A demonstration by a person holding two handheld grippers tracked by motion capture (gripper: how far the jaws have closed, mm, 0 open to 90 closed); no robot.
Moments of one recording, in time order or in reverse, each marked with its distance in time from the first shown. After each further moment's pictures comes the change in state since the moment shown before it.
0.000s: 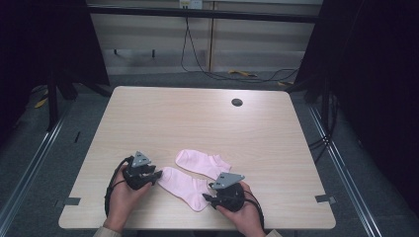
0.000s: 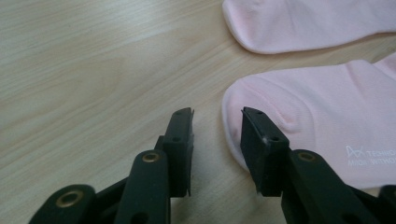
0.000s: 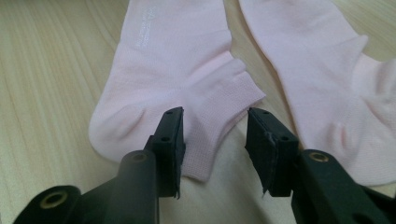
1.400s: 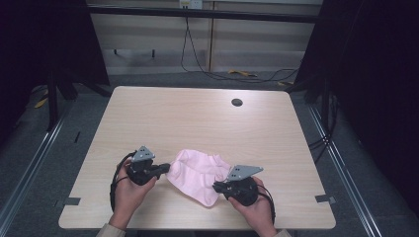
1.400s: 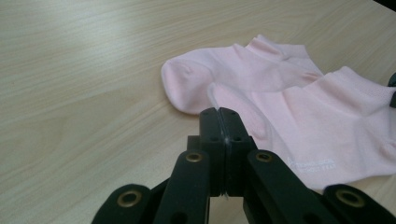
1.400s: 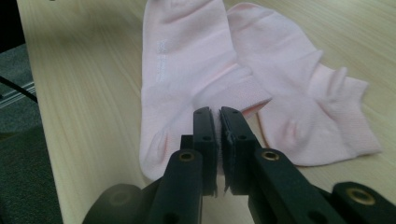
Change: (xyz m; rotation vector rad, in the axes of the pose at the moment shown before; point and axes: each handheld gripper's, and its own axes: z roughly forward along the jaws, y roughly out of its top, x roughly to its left) left arm -0.017 0.029 -0.014 -0.112 -0.156 -0.054; right arm -0.023 0.004 -0.038 -0.072 0.063 0.091
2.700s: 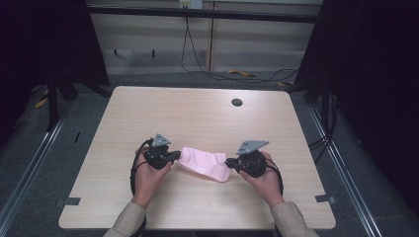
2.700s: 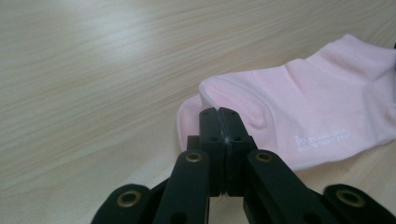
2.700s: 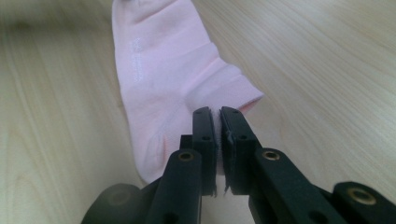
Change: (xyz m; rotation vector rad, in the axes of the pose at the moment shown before) left arm 0.008 0.026 0.057 0.017 0.079 -0.029; right arm -0.080 0.019 0.007 0.058 -0.072 -0.059
